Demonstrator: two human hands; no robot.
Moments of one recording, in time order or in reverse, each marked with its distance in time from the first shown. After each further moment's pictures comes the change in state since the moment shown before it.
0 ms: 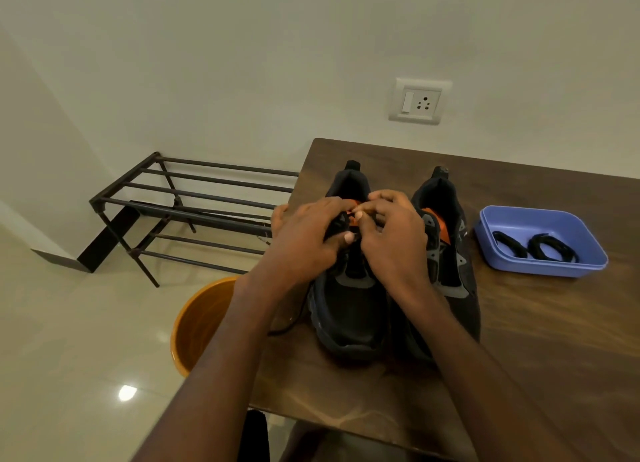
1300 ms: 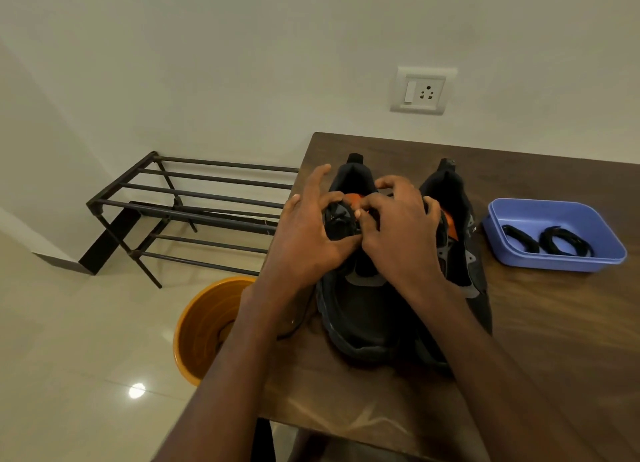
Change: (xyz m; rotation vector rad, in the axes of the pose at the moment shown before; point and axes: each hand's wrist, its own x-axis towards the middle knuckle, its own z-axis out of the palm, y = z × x) left_hand 0.007 -0.014 0.020 -0.304 0.216 0.004; right_hand 0.009 0.004 -0.004 -0.348 -0.044 -0.149
